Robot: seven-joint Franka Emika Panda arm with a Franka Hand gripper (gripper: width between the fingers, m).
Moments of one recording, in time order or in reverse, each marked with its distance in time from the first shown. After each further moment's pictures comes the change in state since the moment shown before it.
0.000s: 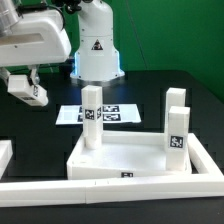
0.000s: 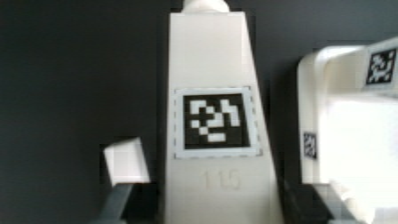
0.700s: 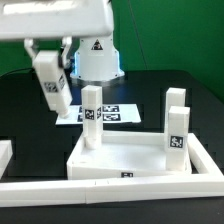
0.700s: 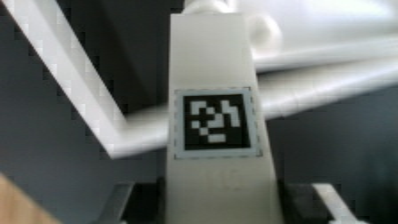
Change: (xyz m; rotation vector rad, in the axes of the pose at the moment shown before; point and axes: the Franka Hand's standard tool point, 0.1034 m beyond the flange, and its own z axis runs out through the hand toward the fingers) arm 0.023 -0.102 -0.067 0.015 0.638 0.111
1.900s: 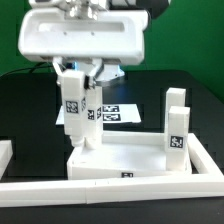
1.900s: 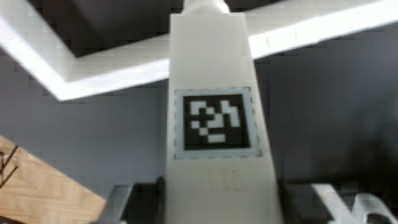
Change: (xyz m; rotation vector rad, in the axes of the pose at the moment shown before) arm -0.011 -0.024 0.054 -0.083 0.209 -0.099
